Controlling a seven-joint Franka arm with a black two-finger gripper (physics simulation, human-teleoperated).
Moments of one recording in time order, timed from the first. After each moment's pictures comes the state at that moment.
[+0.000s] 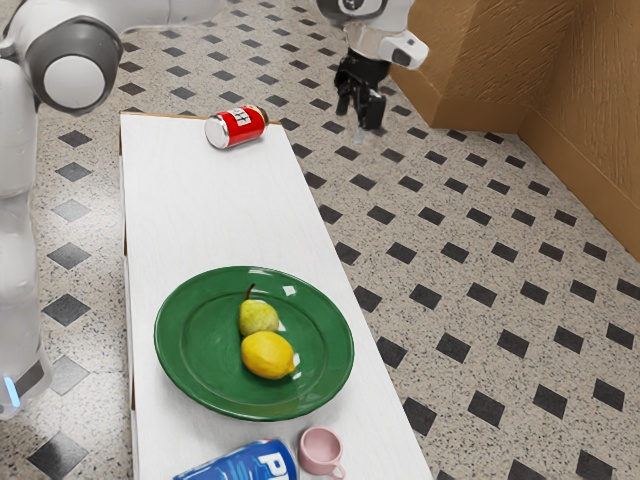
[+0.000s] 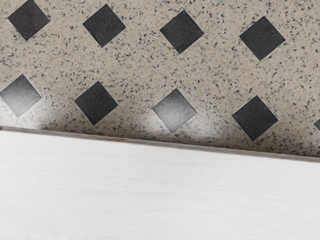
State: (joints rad) arm 0.17 0.09 -0.04 -1.40 0.06 1.52 0.06
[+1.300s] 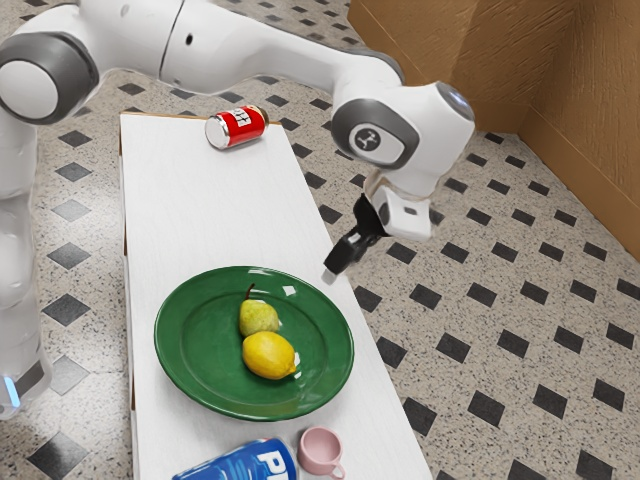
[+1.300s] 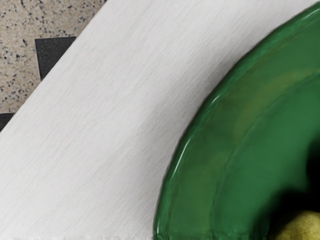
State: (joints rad) arm 0.13 0.08 -0.44 -1.68 0.08 1.53 0.54
